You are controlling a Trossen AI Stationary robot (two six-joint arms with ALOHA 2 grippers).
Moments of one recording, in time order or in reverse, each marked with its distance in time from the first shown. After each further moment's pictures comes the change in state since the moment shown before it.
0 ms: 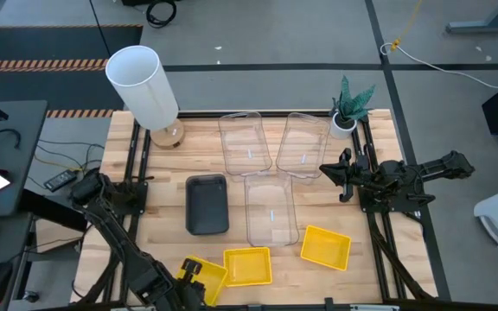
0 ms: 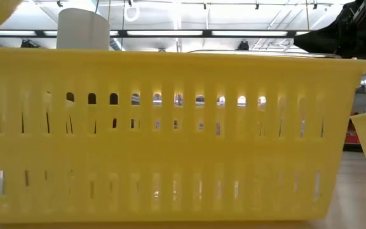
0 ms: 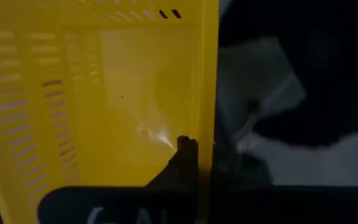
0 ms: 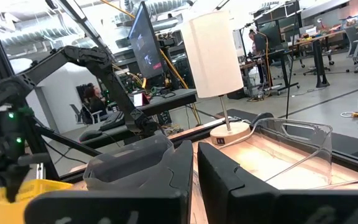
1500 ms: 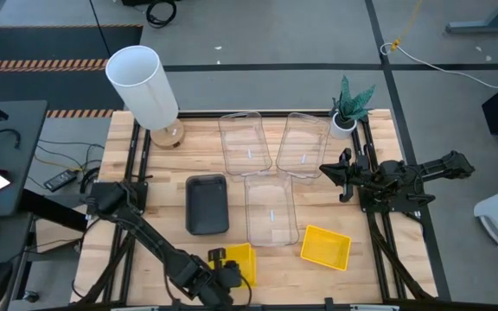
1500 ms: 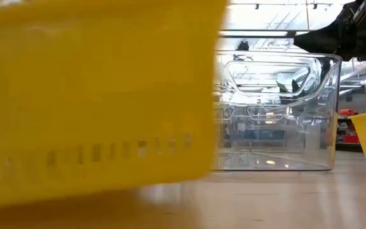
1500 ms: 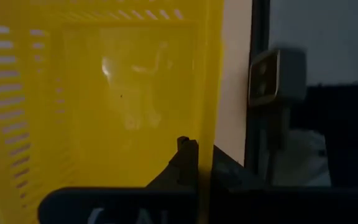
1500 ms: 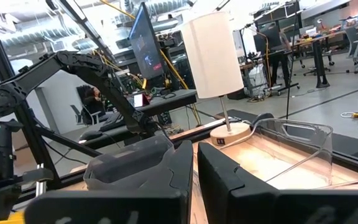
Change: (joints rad) left arm 0.195 0.203 0.187 0.039 -0.129 -0.258; right arm 0.000 0.000 0.000 0.001 0.000 0.000
